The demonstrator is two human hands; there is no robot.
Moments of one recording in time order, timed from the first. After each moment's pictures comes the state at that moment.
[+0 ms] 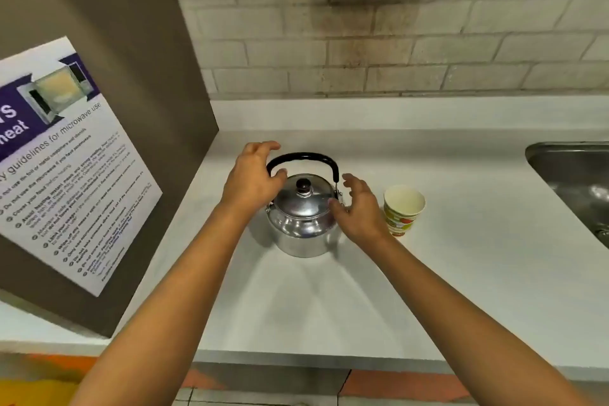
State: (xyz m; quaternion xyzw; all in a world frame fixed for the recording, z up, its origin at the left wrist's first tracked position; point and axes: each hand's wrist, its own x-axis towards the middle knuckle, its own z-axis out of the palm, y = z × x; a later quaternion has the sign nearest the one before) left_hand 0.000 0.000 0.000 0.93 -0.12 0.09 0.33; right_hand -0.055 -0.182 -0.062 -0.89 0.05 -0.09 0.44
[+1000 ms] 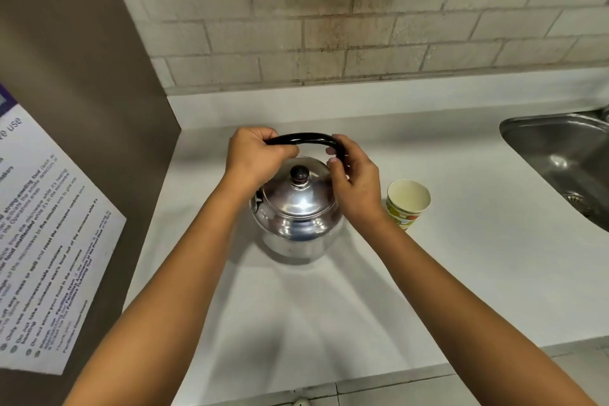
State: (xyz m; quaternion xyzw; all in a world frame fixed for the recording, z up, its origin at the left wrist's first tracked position) left_hand 0.063 -0.017 0.012 0.83 -0.08 -0.01 0.54; right_hand -0.017 -0.151 -0.028 -0.78 0.08 -0.27 0.56
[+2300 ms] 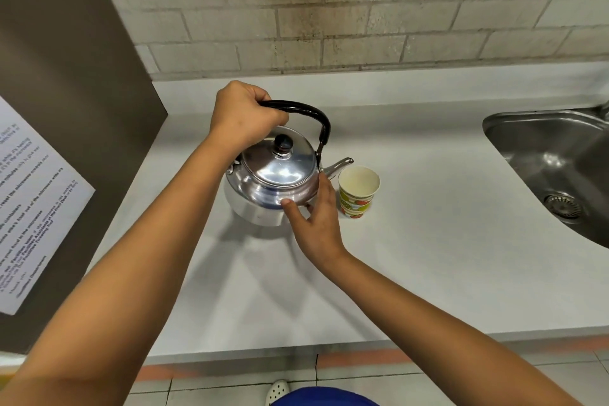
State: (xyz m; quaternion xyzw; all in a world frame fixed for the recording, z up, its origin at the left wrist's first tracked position) left_hand 0.015 -0.089 0.061 0.90 -0.08 0.06 0.43; right_hand -0.094 -0.173 -0.070 -0.75 0.11 -0.14 0.64
